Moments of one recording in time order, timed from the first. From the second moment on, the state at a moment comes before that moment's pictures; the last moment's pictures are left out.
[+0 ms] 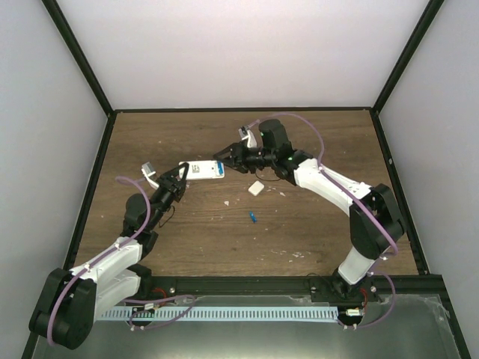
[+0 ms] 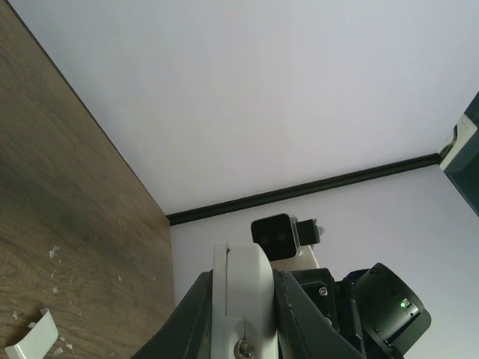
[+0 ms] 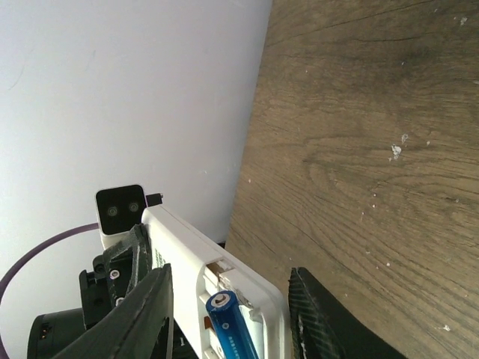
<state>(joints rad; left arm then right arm) -0.35 0.97 0.22 0.90 0.20 -1.42 0.62 1.66 1.26 -0.04 -0.68 0.96</state>
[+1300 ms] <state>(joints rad) -0.35 0.98 0.21 0.95 0.20 -1.41 0.59 1.65 1.24 -0.01 -0.74 1.01</state>
